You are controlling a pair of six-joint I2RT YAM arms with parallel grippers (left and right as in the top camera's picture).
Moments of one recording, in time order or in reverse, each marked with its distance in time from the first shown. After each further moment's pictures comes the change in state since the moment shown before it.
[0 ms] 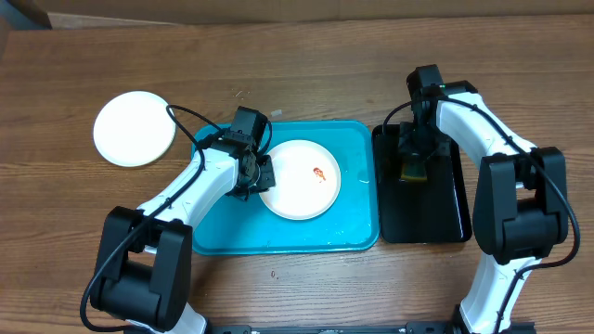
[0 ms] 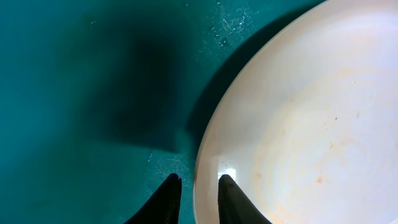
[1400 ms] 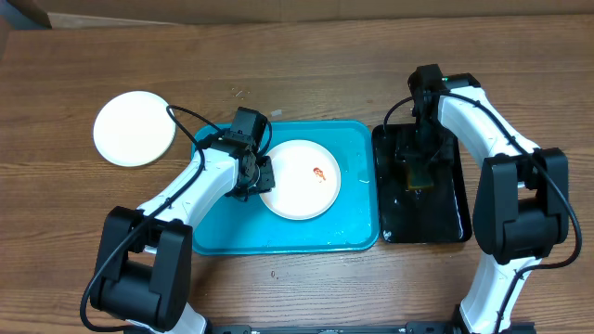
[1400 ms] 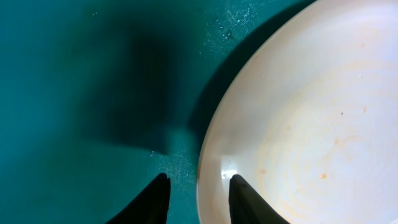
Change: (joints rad) left arm 0.000 0.000 0.000 -0.013 0.000 0.000; right arm -0.001 0.000 0.062 -0.184 -0.037 -0.006
